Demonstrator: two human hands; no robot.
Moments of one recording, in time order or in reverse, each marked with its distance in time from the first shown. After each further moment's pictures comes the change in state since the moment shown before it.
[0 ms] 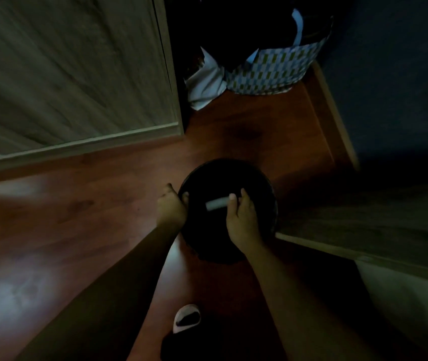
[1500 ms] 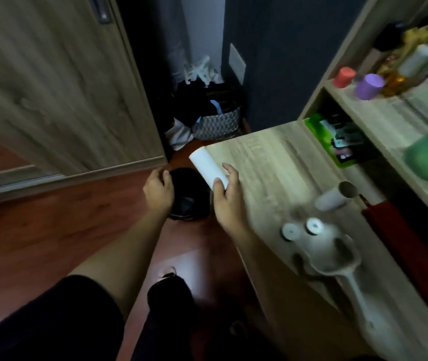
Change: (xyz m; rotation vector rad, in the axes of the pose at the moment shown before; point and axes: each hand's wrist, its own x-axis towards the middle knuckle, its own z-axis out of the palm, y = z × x) left_hand -0.466 0.130 -0.098 -0.408 0.540 0.331; right_hand -0.416 -0.035 -0.287 0.233 0.252 -0.569
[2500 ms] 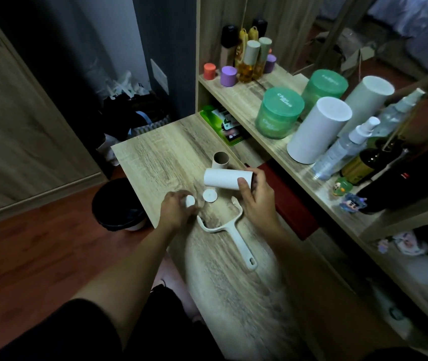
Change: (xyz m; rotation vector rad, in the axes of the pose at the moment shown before) left_hand -0.201 0.085 0.118 0.159 -0.578 0.268; right_hand -0.069 0.077 -0.275 -0.122 0.244 -0.138
